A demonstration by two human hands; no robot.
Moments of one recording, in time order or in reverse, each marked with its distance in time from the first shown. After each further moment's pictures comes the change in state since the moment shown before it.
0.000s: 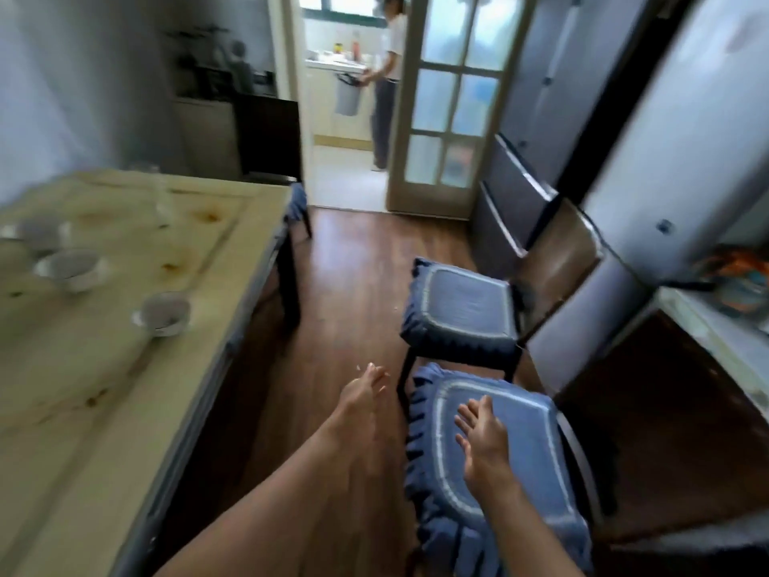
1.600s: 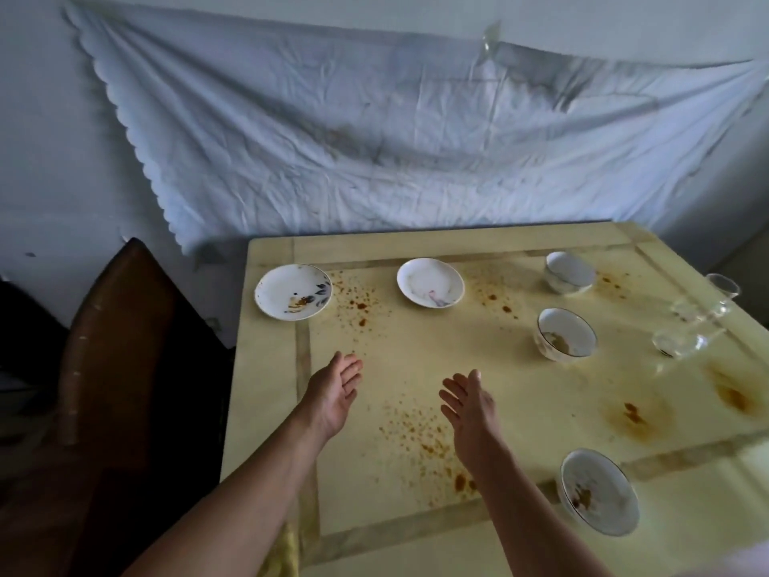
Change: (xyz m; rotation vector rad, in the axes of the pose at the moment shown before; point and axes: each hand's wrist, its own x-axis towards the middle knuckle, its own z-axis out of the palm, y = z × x) left_hand -0.097 0.144 -0.565 -0.841 1.042 0.431; right_hand -0.162 0.218 0.631 -0.730 -1.205 0.252
